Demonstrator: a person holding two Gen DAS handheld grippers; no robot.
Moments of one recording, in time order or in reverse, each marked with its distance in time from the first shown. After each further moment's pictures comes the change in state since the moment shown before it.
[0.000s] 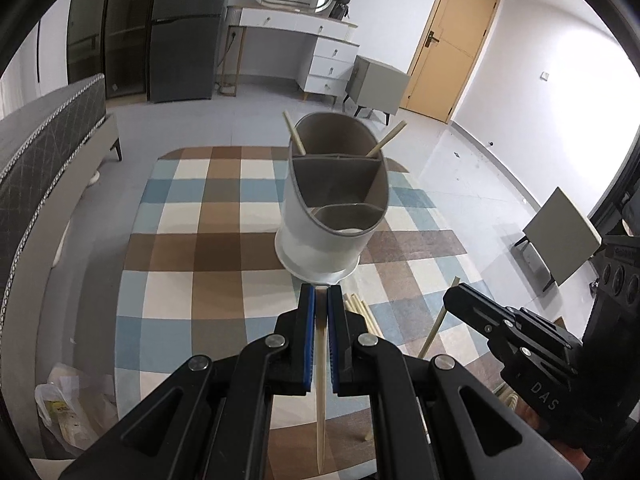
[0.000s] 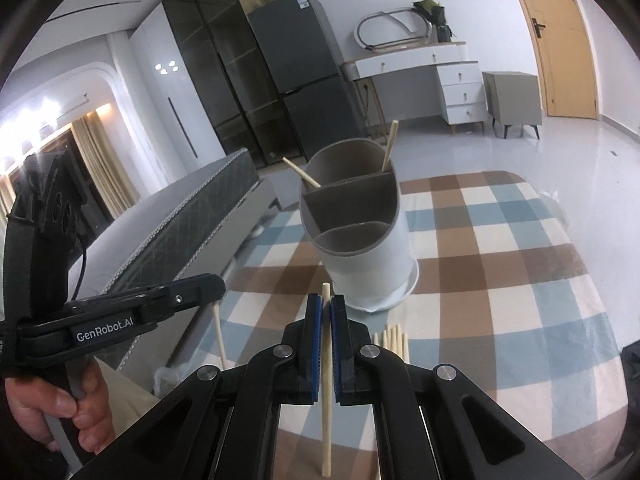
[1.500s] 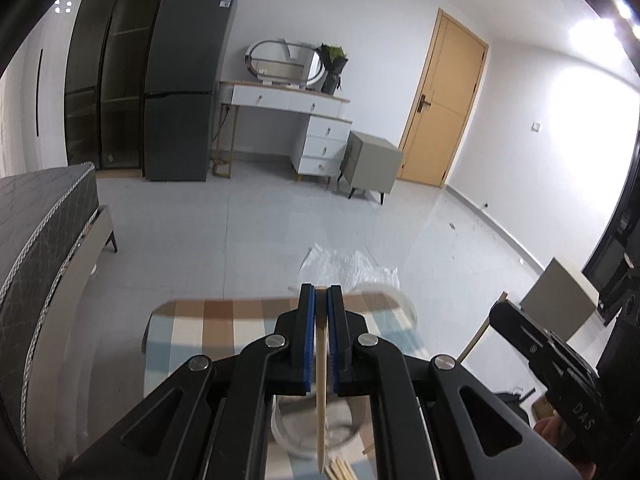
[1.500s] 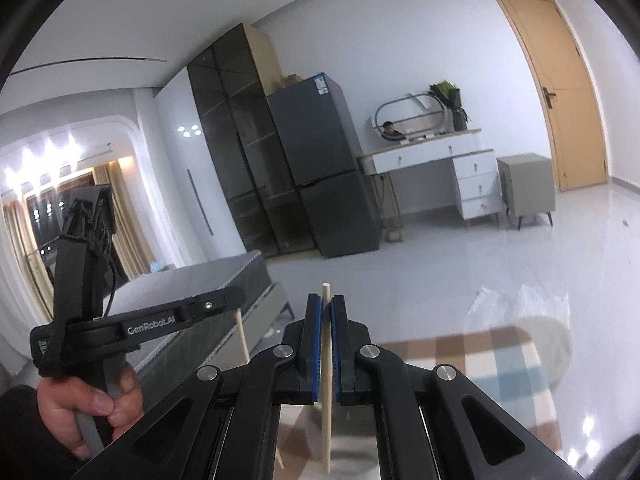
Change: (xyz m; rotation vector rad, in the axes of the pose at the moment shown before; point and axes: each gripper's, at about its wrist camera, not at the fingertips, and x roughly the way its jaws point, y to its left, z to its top) left arm -0.002 -0.003 0.179 0.018 -0.246 -0.009; right arm -0.016 -0.002 0.189 -0.067 -0.286 0.054
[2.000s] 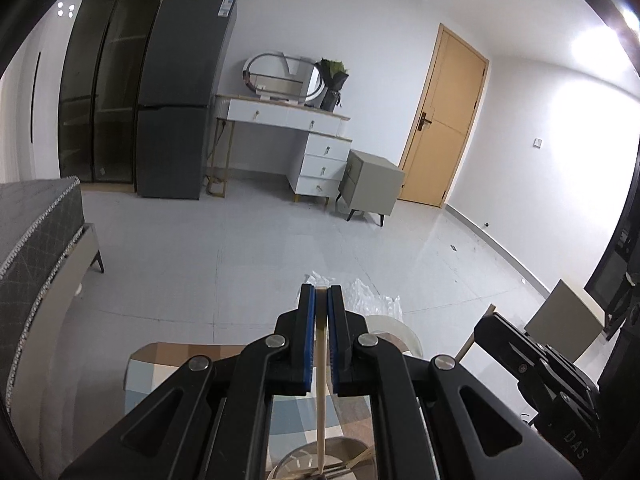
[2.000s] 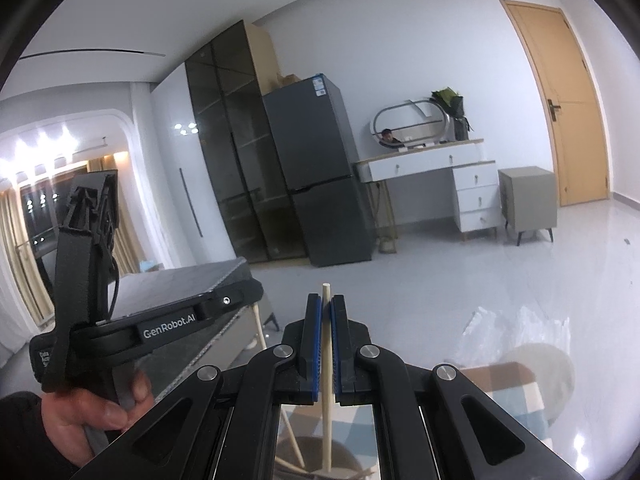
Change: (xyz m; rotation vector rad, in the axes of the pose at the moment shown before) left arm 0.051 0.012 0.012 -0.013 -0.059 -0.012; right arm 0.066 -0.025 0.010 -0.029 -0.010 -0.026
